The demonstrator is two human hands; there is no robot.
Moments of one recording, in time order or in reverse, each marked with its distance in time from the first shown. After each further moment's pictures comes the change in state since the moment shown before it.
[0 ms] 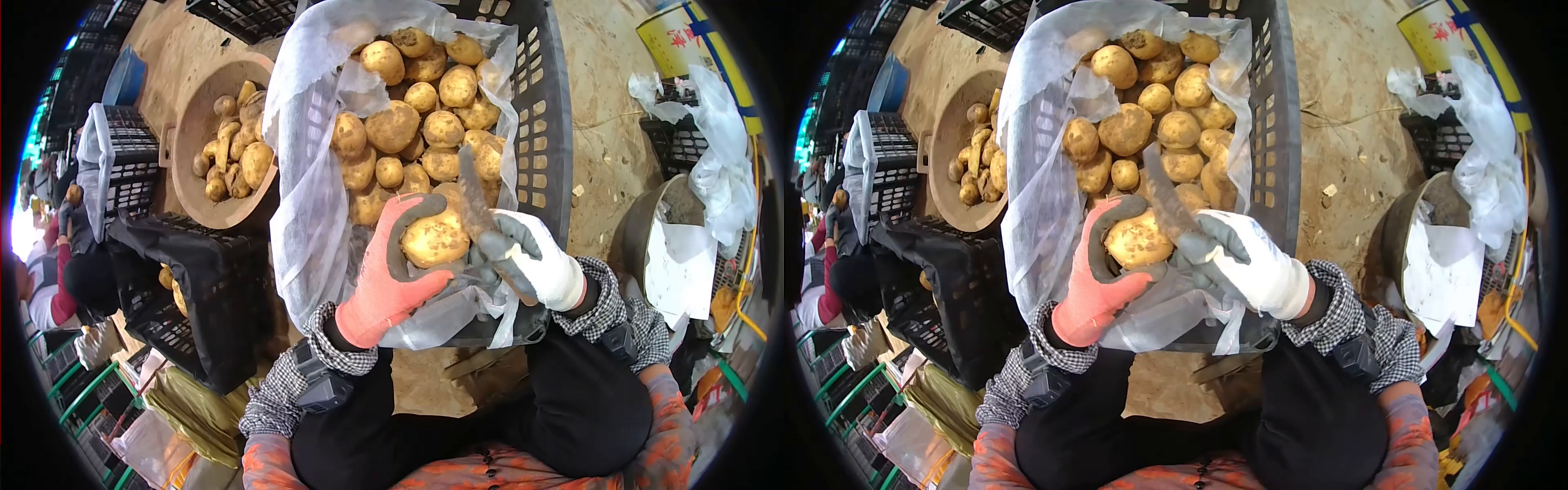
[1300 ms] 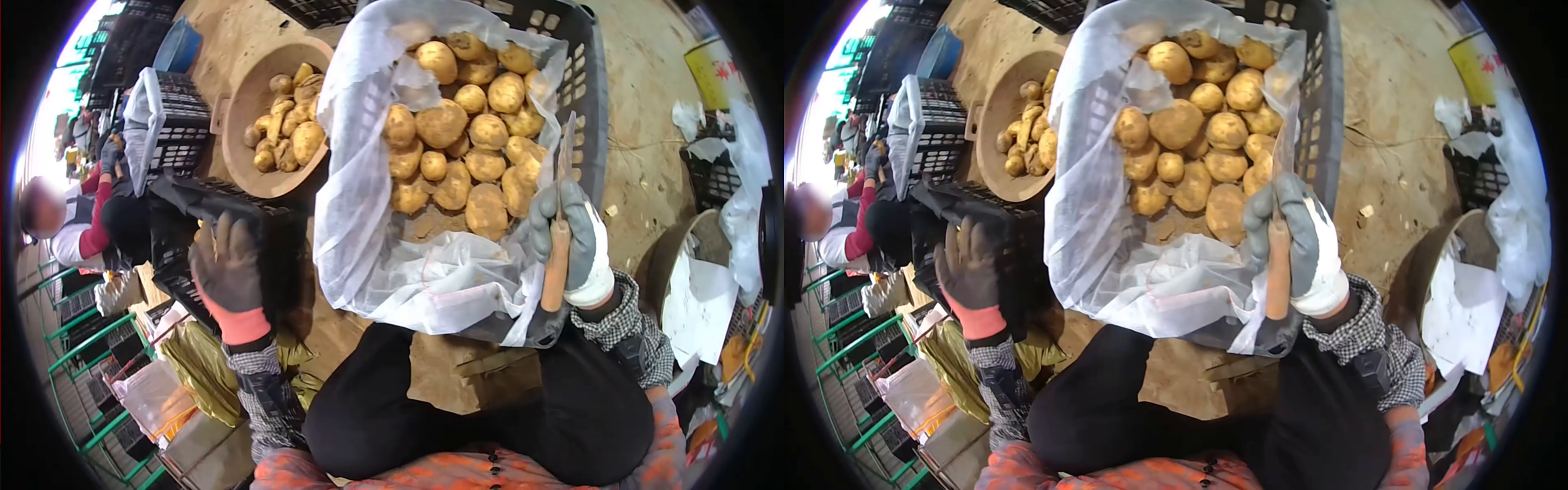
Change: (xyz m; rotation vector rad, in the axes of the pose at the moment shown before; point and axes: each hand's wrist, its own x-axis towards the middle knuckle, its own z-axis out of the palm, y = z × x) left_hand -0.115 0.057 -0.173 -0.225 0.811 0.307; right_hand 0.005 -0.002 -0.011 0.350 0.265 -0.163
